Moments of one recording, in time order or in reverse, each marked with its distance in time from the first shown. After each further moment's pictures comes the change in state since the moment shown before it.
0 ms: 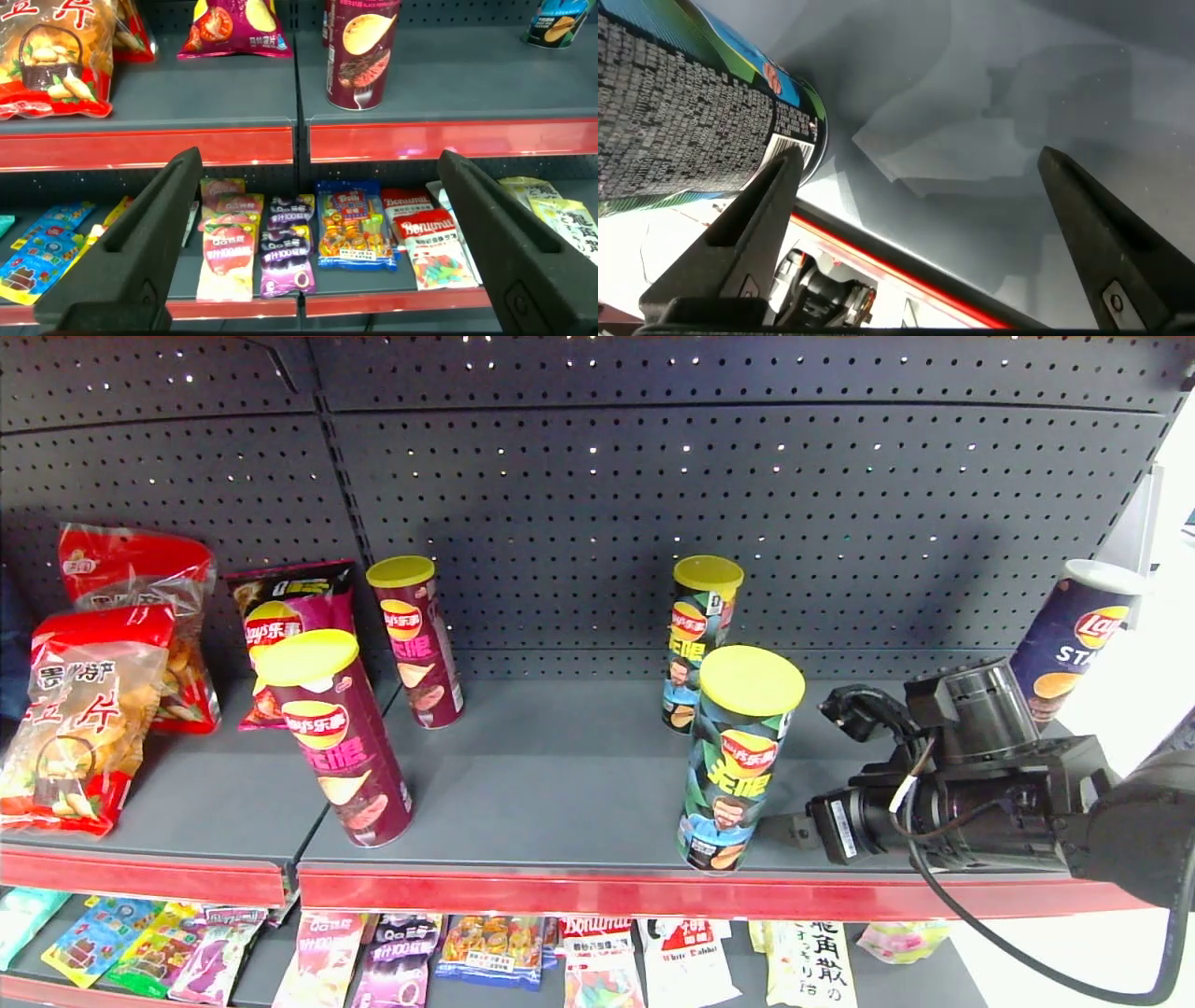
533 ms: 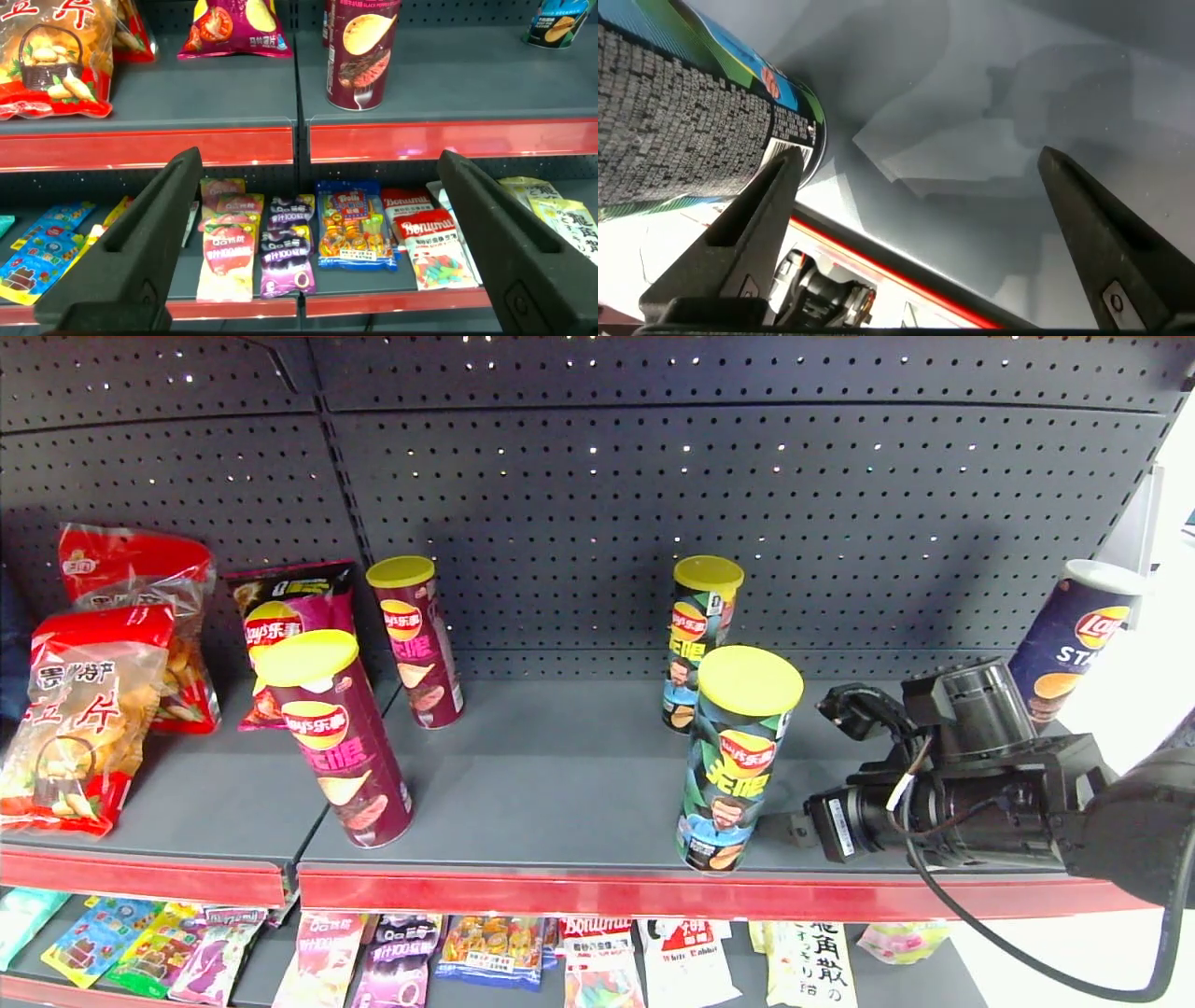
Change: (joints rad) left arm 0.000 0.000 0.000 0.000 0.000 0.000; right arm 0.000 0.005 -0.008 0.000 0.000 -0.001
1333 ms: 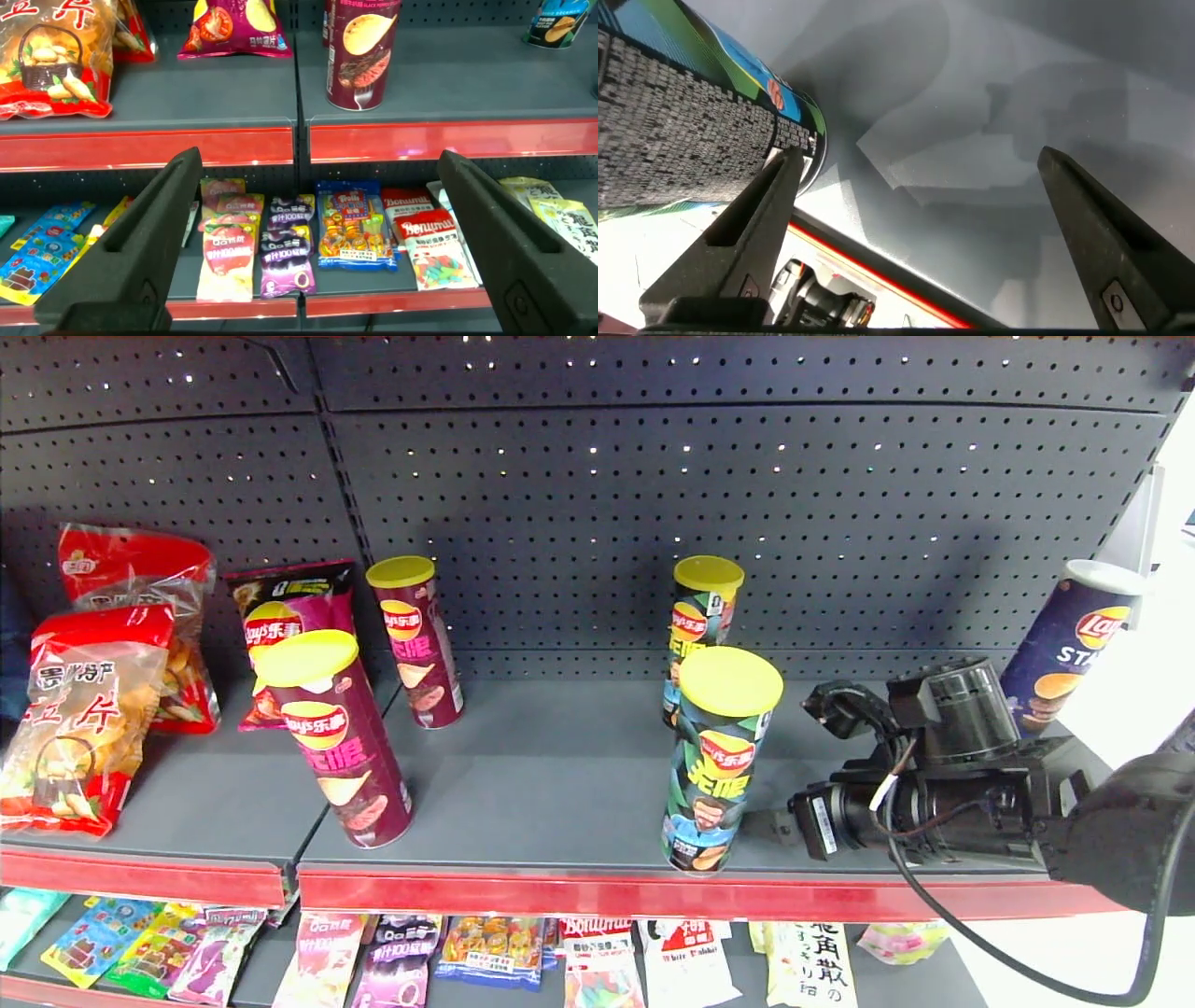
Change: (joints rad) left arm 0.000 0.000 0.000 0.000 0.000 0.000; right arm 0.036 0.017 0.002 -0.054 -0.013 -0.001
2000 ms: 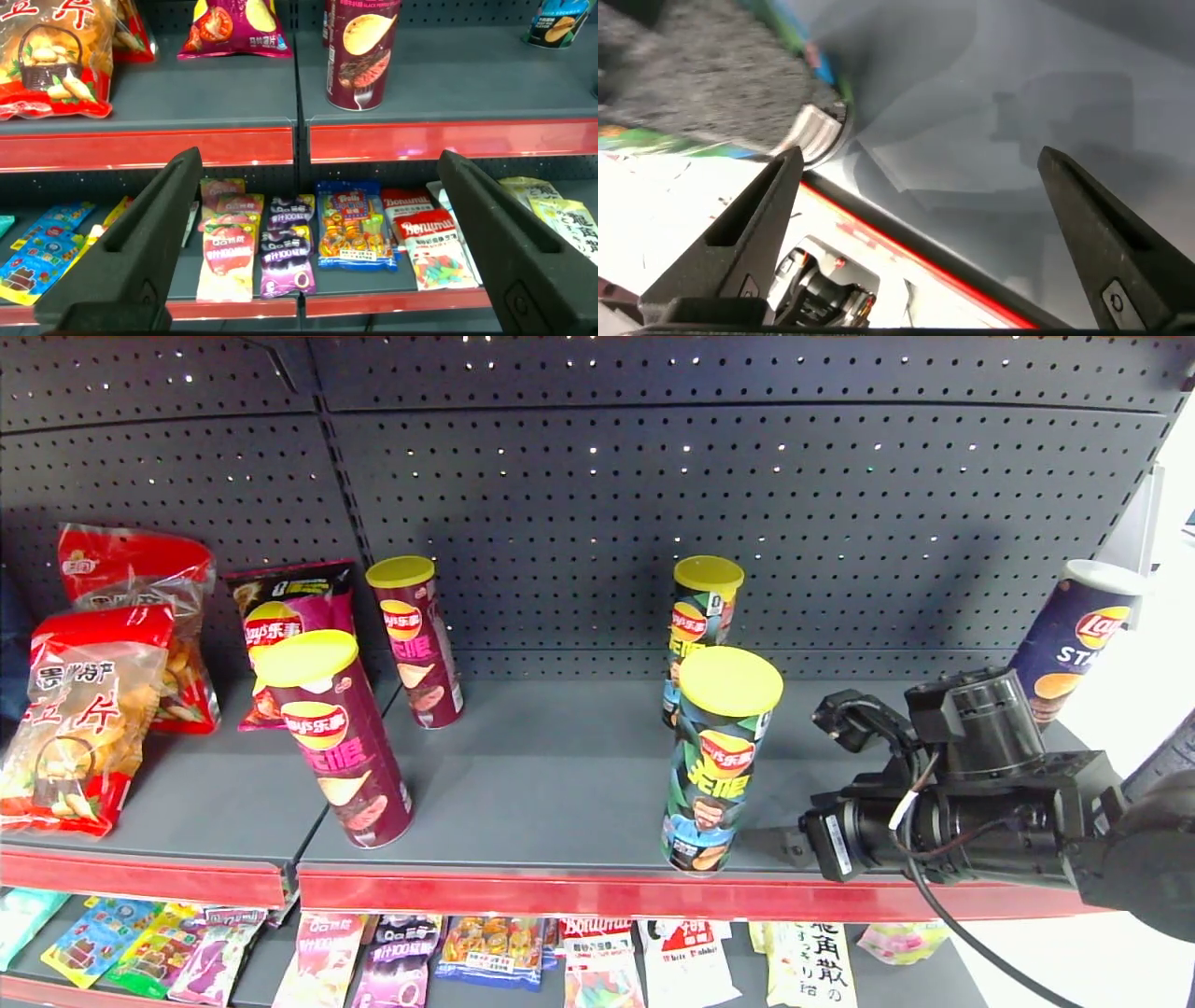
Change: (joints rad) left arm 0.000 0.000 0.000 0.000 0.000 0.000; right arm 0.016 -0.048 0.049 0.000 0.031 -0.017
